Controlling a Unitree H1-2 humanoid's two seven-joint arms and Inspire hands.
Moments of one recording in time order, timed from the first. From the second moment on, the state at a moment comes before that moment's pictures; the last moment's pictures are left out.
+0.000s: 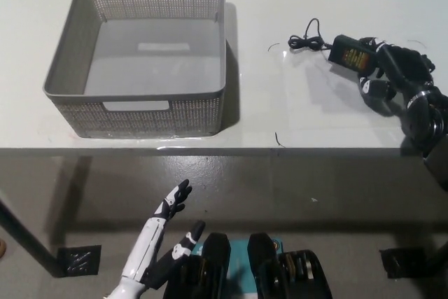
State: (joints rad) left_arm 0.05 0.09 -0.16 -0.06 0.25 -0.21 -0.05; right_arm -1.01 -0.34 0.44 1.26 -0.58 -0.22 -0.28
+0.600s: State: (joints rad) left_arm 0.08 0.09 -0.16 -0.07 0.25 -0.19 -0.05; right_arm -1.02 -0.34 0.33 1.13 -0.56 -0.26 -0.34
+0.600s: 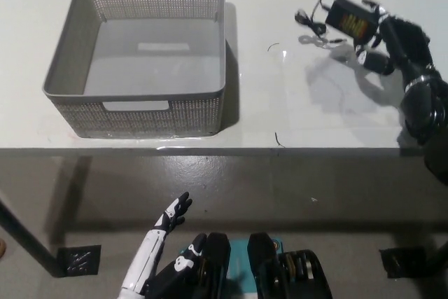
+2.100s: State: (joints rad) left_arm 0.08 0.09 -0.16 -0.10 0.26 -0.14 -0.07; right_arm -1.17 -0.09 0.33 0.79 -0.59 -0.17 -0.28
